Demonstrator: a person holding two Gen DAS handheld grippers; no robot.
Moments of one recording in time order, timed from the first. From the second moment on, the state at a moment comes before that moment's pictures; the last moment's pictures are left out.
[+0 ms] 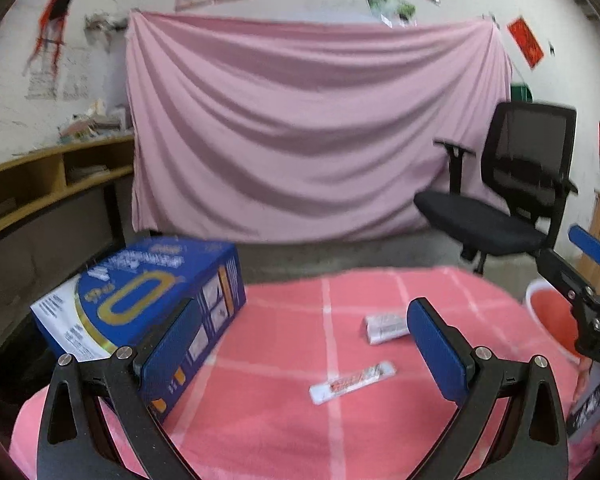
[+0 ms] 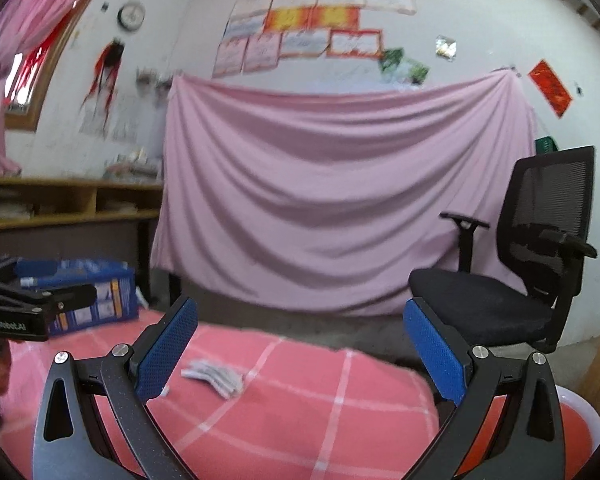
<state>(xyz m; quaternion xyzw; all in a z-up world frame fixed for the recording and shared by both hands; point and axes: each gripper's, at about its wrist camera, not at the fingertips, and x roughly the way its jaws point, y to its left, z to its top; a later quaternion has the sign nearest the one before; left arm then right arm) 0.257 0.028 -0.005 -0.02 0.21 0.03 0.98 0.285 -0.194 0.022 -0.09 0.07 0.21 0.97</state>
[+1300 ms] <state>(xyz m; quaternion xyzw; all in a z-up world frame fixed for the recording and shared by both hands) 0.330 0.002 -0.061 0.04 0.44 -0.13 0.89 0.369 -0.161 -0.037 -0.14 0.35 0.24 0.90</state>
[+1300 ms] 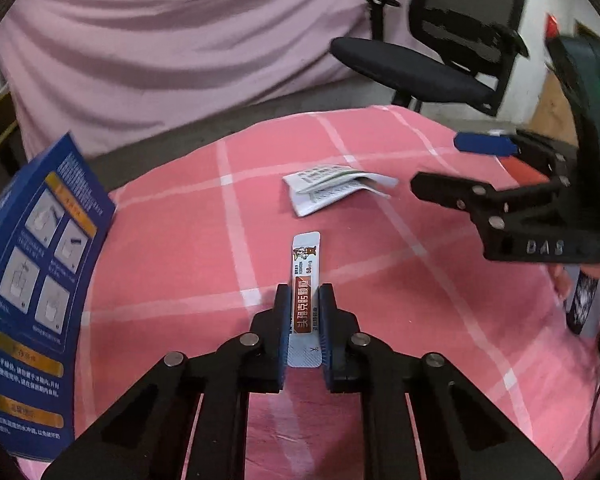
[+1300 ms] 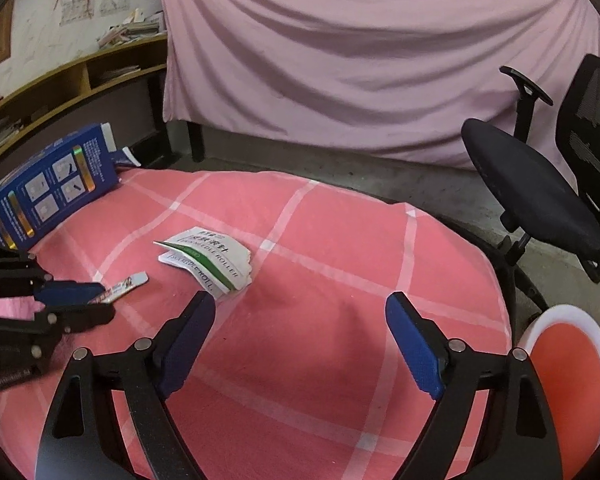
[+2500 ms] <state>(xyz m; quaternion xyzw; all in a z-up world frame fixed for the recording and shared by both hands) 0.323 0.069 -0.042 -0.16 0.41 -0.08 0.89 0.361 -0.110 -0.050 -0.26 0.31 0.32 0.86</state>
